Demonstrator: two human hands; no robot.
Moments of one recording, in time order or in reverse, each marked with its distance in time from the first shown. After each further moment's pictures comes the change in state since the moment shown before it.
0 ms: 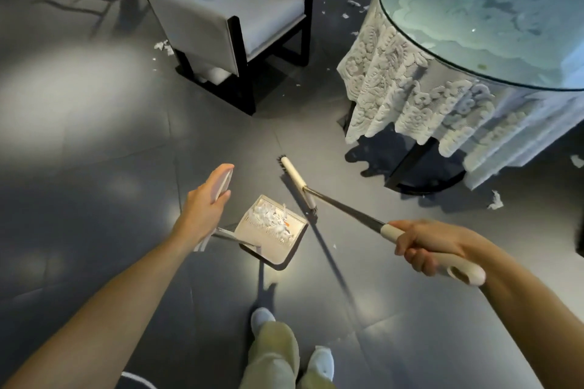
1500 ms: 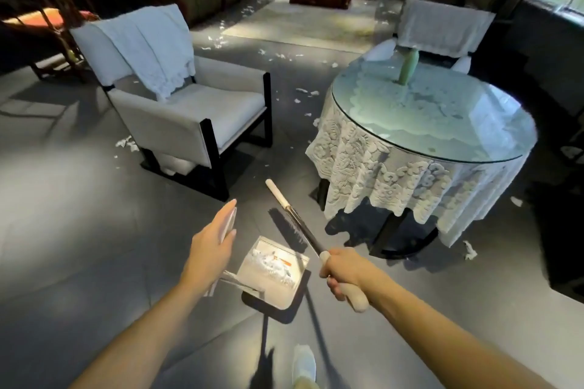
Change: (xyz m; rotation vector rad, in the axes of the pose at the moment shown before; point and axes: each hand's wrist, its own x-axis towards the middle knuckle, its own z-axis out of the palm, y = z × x) left_hand 0.120 0.065 -0.061 -0.090 -0.023 0.185; right_hand 0.022 -0.138 0.116 -0.128 0.339 -0.412
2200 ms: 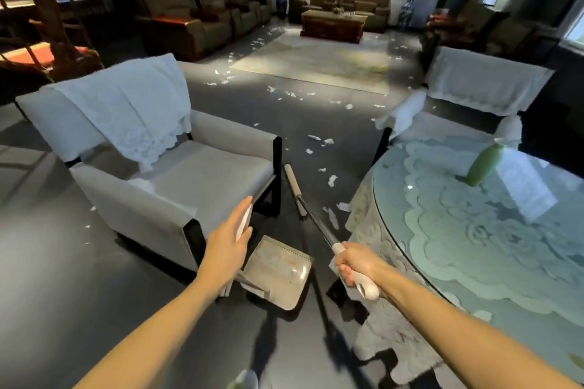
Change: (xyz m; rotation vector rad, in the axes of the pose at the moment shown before) left_hand 0.497 0.036 0.005 -0.084 0.024 0.113; right_hand 0.392 -0.311 -0.179 0.384 0.051 0.008
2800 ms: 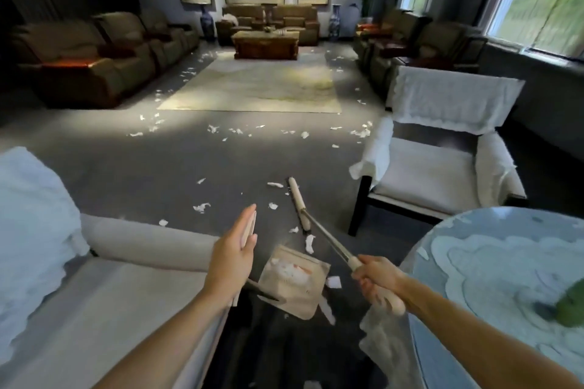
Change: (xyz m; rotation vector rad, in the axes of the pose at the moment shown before) left_hand 0.534 -0.016 0.138 -0.052 -0.117 0.260; right_hand 0.339 -0.293 -0.136 0.183 0.097 -0.021
